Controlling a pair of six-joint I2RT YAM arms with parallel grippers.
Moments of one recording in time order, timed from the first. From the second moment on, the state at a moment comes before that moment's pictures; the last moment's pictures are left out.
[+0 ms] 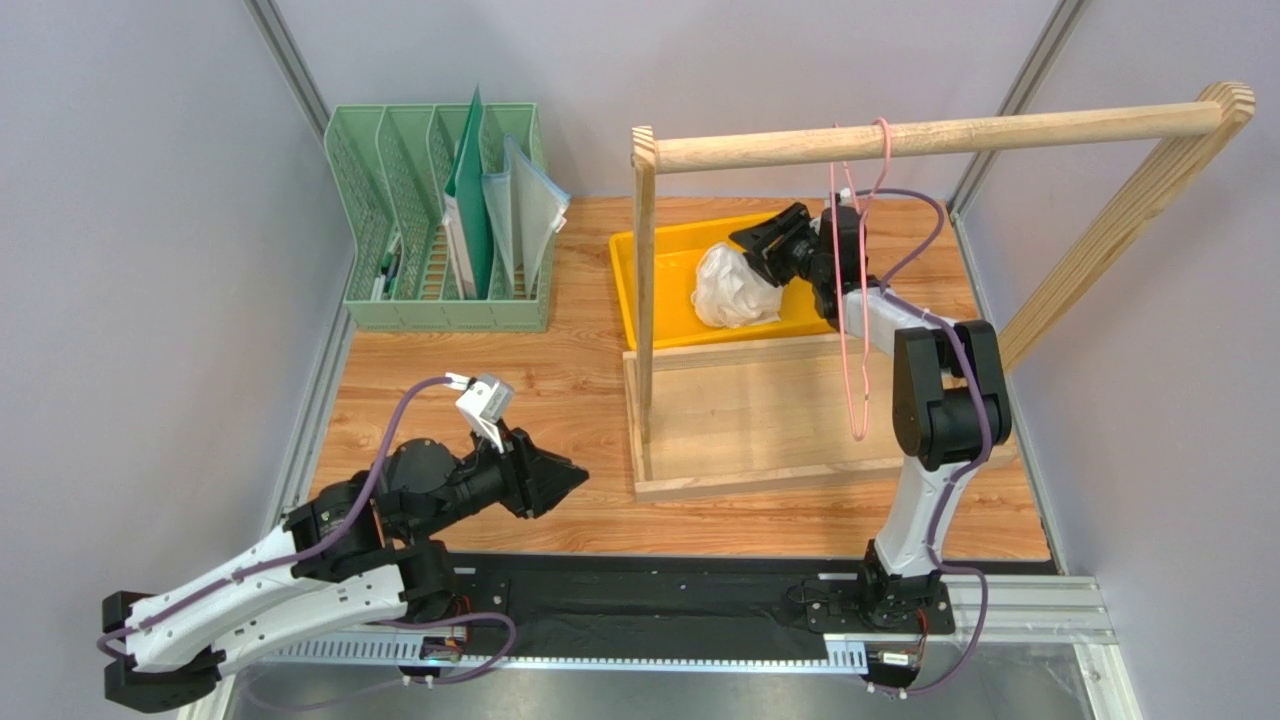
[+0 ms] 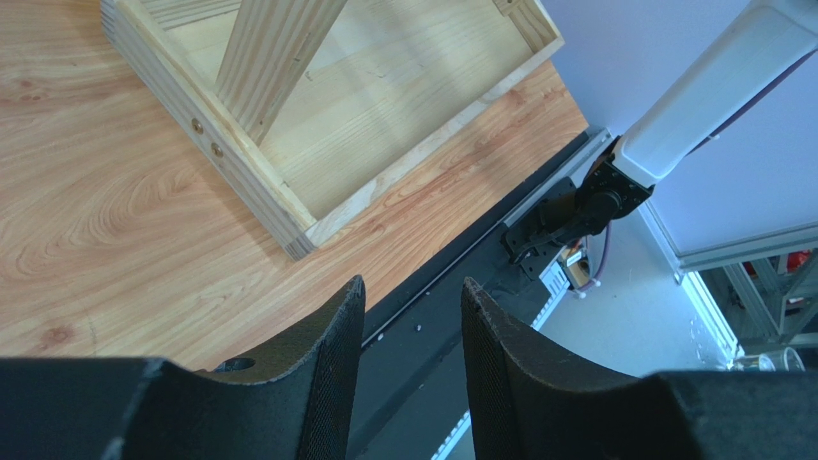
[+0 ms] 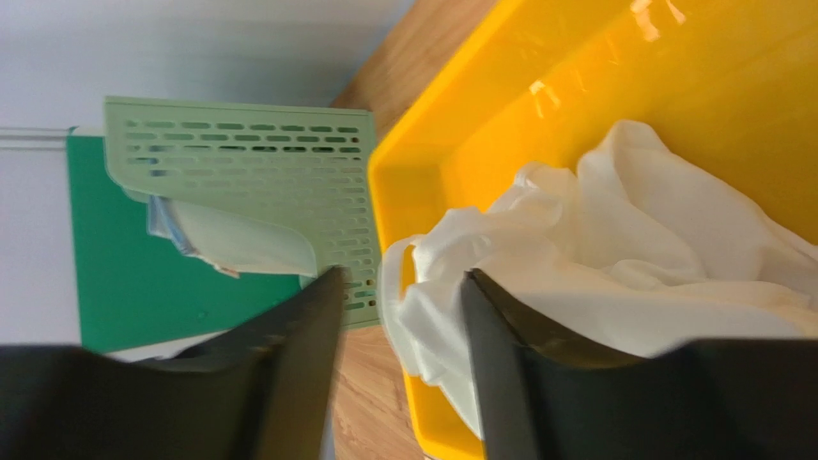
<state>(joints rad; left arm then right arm) -1.13 0.42 0.65 -0.51 -0.19 -0.68 0.12 1.92 1.25 0.35 -0.39 1.10</state>
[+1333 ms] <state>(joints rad) -1.13 0.33 0.47 -0.45 -0.20 -0.73 0.37 0.87 0.30 0.09 -0.41 0.81</state>
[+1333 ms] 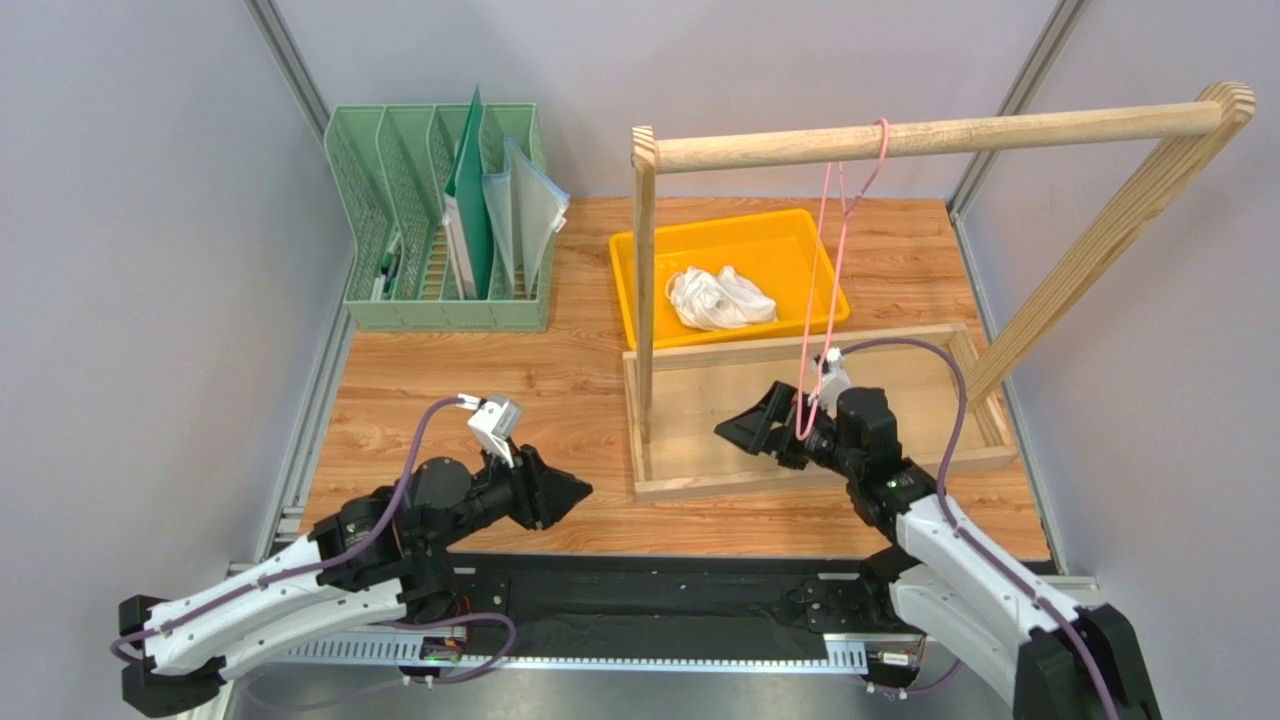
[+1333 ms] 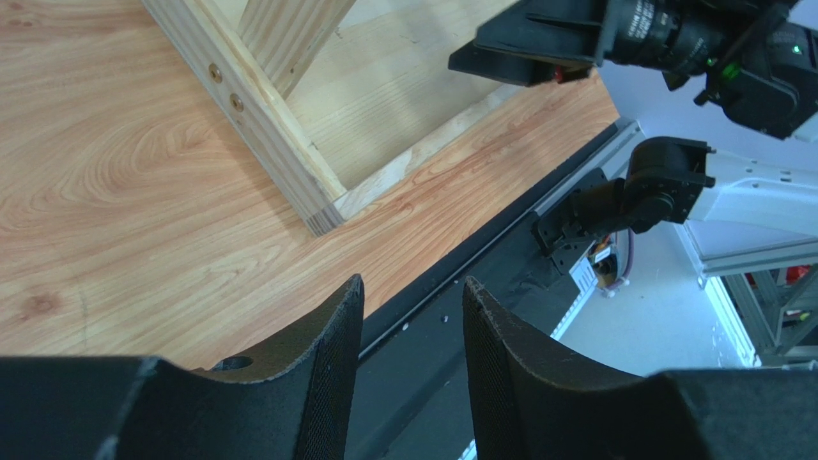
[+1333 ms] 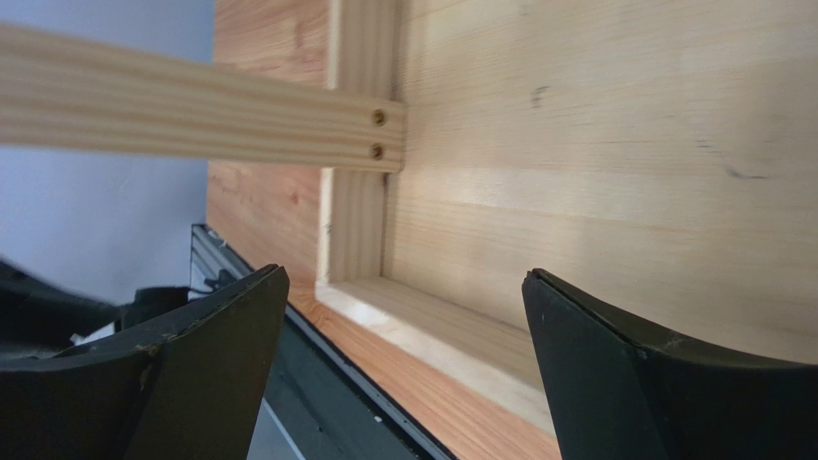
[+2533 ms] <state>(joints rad) -1.13 0.01 0.06 -0.17 -0.12 -0.89 0.55 0.01 0.05 -0.15 -0.19 0.91</state>
